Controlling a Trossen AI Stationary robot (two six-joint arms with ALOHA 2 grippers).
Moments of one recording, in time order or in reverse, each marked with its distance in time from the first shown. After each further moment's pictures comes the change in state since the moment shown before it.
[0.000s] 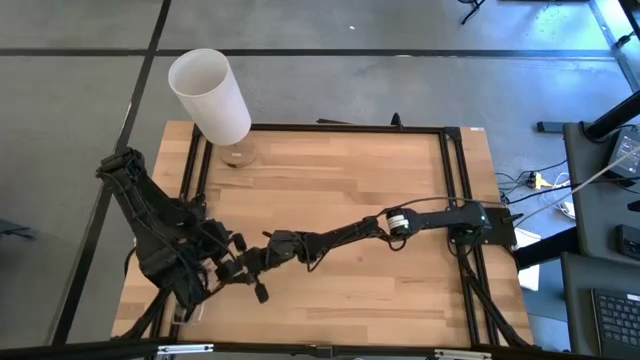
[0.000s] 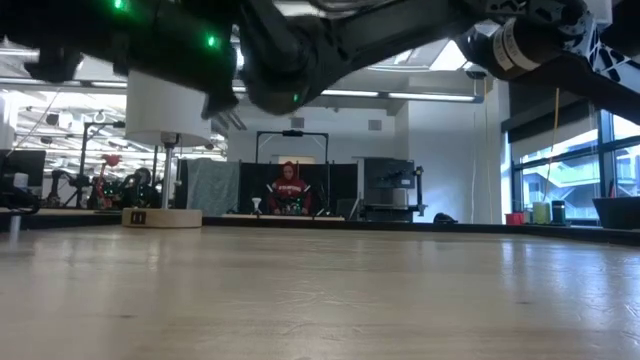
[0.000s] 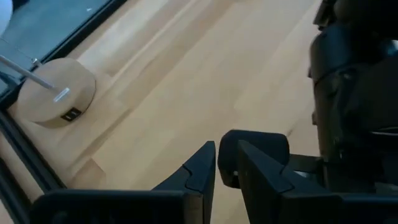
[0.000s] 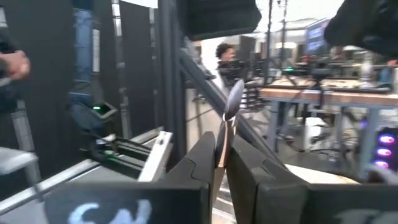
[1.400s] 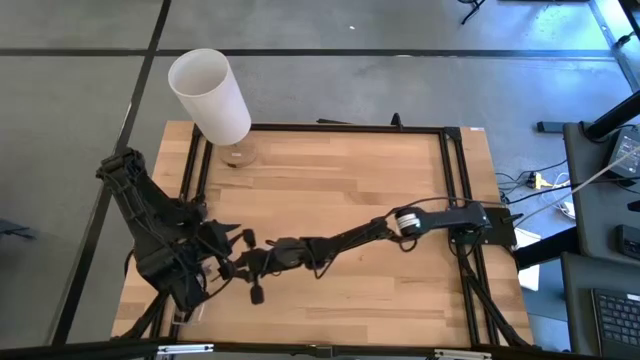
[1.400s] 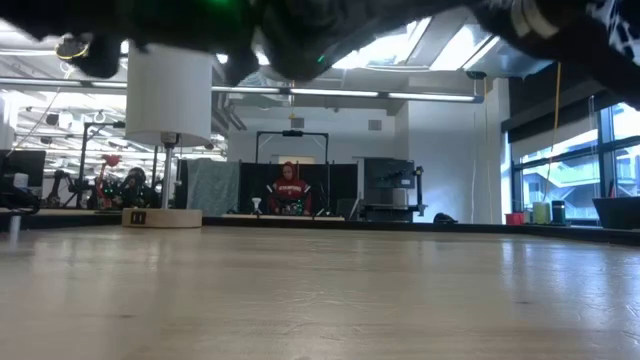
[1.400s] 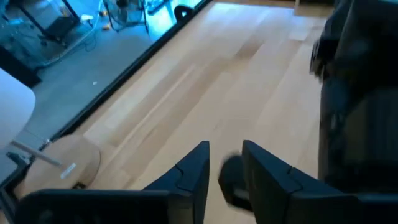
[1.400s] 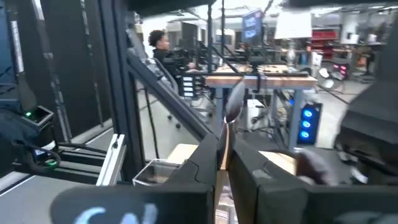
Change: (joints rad) left arm -0.010 0.007 0.032 0.000 -0.257 0.111; right arm 0.045 -0.135 -0.169 -0.055 0.316 -0.046
